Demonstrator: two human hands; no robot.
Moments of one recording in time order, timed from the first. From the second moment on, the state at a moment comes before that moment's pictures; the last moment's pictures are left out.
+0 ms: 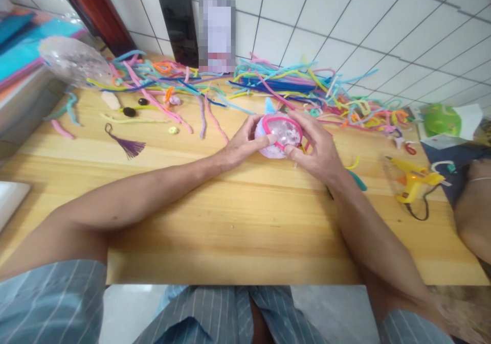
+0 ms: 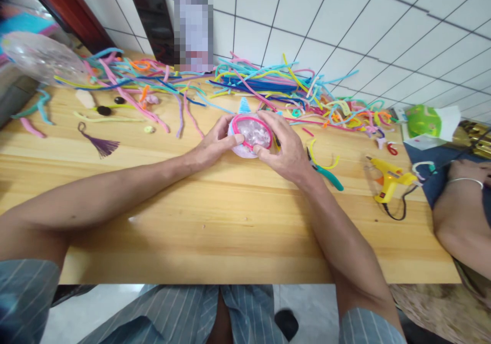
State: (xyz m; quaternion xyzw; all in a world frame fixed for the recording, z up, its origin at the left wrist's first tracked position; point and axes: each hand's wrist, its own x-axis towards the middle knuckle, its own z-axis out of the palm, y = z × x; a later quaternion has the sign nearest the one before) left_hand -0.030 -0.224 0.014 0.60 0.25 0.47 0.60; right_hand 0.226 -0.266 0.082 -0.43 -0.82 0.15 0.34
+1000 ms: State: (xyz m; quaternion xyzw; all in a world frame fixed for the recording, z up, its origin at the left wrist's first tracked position) left_hand -0.024 -0.227 0.019 0.52 0.19 0.46 0.69; right_hand 0.229 -0.266 0.089 -0.43 -0.82 0.16 0.35
